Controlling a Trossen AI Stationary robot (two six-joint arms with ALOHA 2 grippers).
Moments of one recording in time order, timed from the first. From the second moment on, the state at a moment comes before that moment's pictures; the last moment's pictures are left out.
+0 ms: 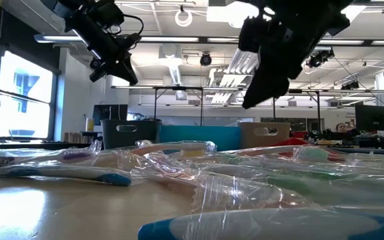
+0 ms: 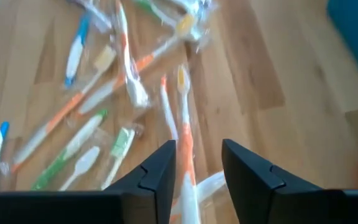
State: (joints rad) left arm 0.77 1.18 0.97 -0.44 0.16 -0.49; right arm 0.09 1.48 0.83 -0.16 -0.03 0.34
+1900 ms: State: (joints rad) left arm 0.77 1.18 0.97 -0.48 0.16 -0.48; right arm 0.12 1.71 0.83 -0.06 -0.05 0.26
